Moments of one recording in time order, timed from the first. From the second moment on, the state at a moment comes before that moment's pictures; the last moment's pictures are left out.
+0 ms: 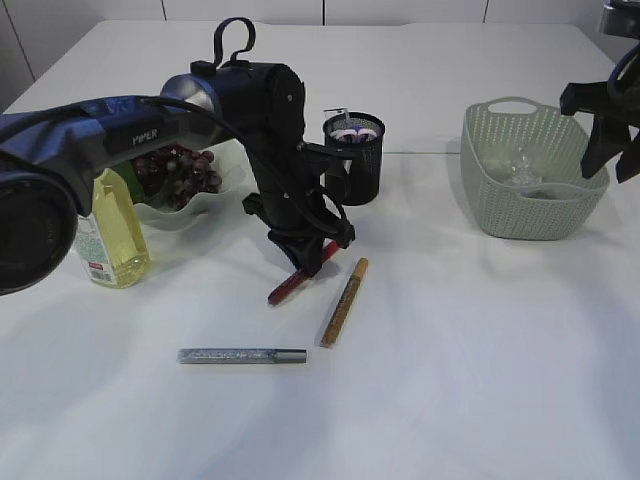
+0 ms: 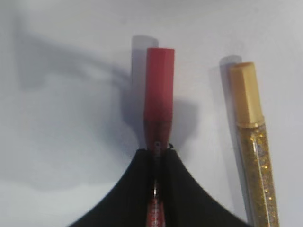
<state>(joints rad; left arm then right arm) -0.55 2.58 -2.26 -0.17 1.22 0.10 -0.02 1.76 -1.48 0.06 1.05 0.13</state>
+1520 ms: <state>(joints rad) -0.53 2.28 -1.91 -0.25 1.08 0.13 -0.02 1.76 -1.48 0.06 1.05 0.13</state>
